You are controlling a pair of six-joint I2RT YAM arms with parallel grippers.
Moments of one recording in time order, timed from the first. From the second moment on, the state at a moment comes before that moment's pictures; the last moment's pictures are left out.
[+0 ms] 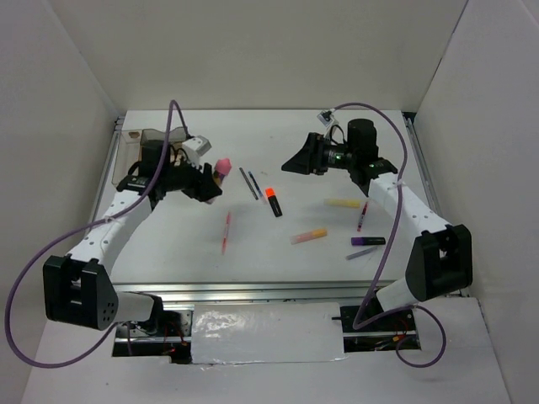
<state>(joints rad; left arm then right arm) -0.19 1.33 1.05 -0.39 0.62 0.10 0.27 1.47 1.15 -0.05 -0.87 0.54</state>
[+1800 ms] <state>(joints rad) 0.09 1.74 1.32 -0.22 -0.18 -1.41 0.24 1.45 1.12 -0.11 -0.80 0.44</state>
